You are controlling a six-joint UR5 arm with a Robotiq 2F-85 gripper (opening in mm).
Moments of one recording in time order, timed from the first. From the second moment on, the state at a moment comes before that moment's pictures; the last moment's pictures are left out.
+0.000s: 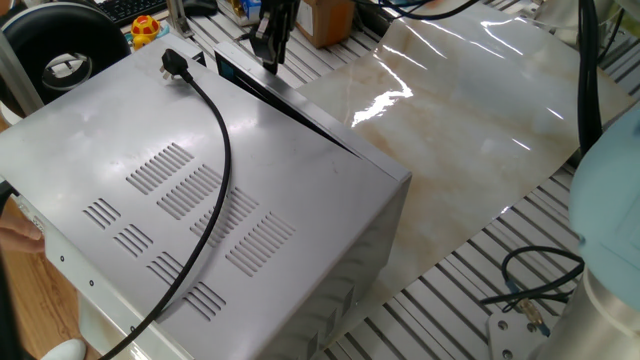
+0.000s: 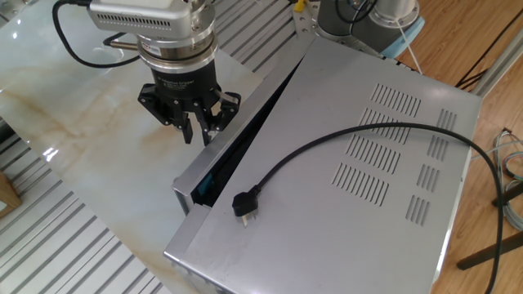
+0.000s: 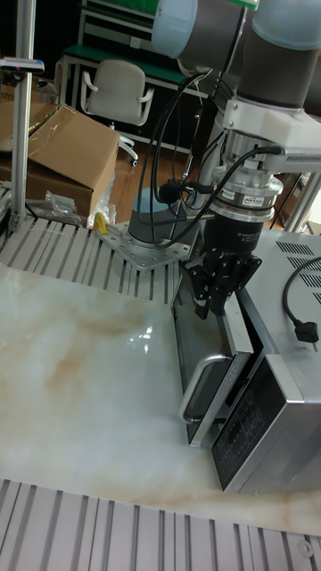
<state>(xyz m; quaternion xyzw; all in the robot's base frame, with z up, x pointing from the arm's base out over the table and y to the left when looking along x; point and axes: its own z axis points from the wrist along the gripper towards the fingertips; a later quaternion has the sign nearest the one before) 0.597 0.078 0.251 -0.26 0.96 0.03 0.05</state>
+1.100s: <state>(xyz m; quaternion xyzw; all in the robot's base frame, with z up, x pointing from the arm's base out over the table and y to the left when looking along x) 0.602 0.085 0.251 -0.26 0.97 0.03 0.05</state>
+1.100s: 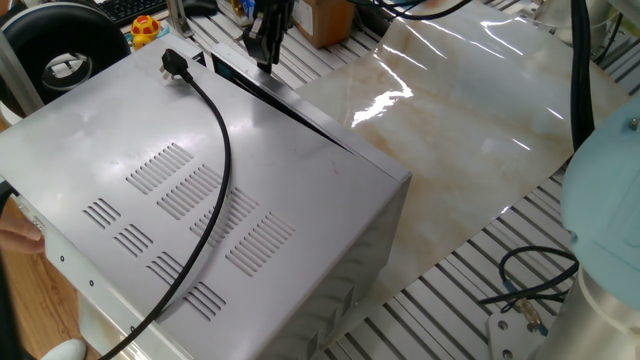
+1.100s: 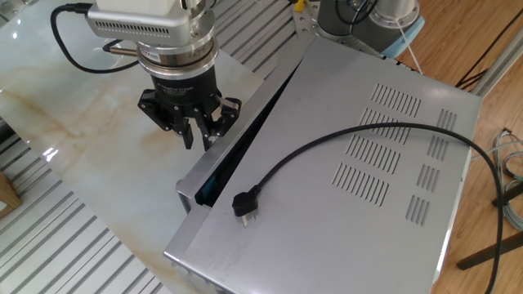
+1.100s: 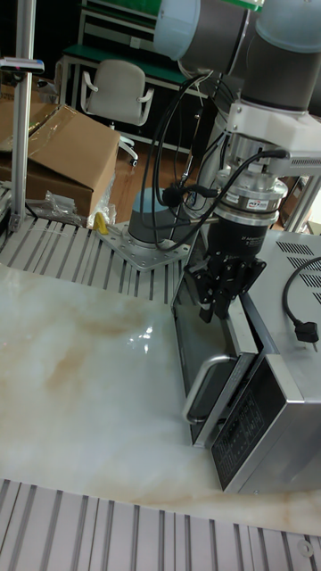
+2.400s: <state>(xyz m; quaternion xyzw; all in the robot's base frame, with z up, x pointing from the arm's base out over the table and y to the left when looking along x) 0.608 0.097 0.249 -0.25 0.97 0.04 0.05</state>
